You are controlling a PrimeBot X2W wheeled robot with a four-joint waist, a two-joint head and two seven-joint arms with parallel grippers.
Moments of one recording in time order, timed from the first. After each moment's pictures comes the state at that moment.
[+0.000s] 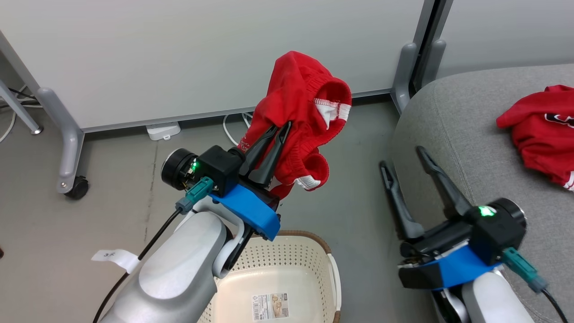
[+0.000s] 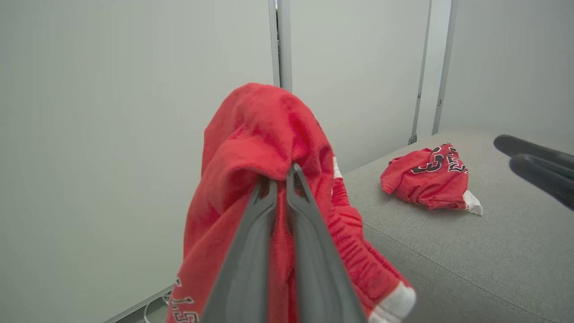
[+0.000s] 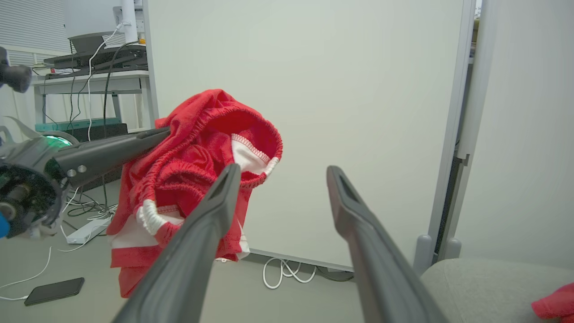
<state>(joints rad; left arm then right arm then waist) -0.63 0.18 -0.74 0.45 -0.52 -0.06 -0.26 -0.20 -0.11 0.20 0.04 0.14 0.13 -0.26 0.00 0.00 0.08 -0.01</state>
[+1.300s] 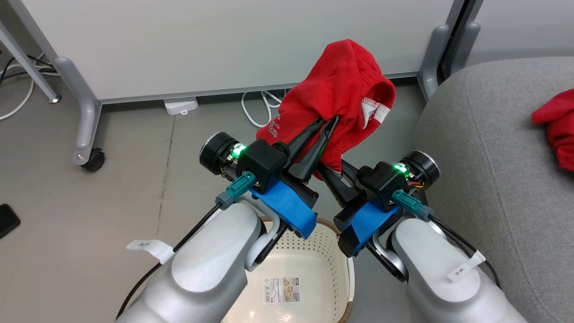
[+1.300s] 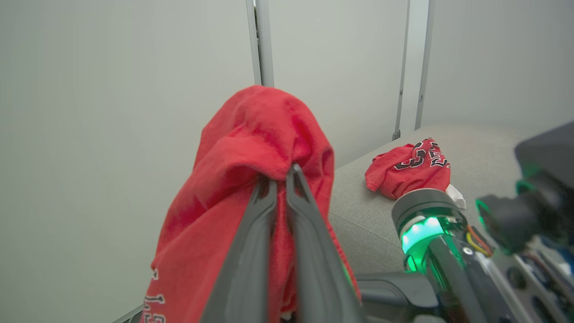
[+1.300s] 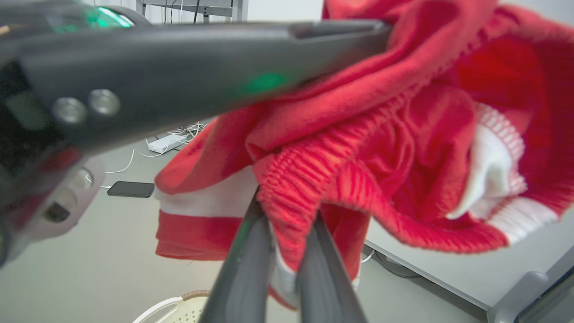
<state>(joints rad) -0.69 0.10 -0.79 0.46 -0.46 -0.10 -0.26 -0.61 -0.10 0.56 0.53 0.15 0.13 -0.26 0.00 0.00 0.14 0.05</state>
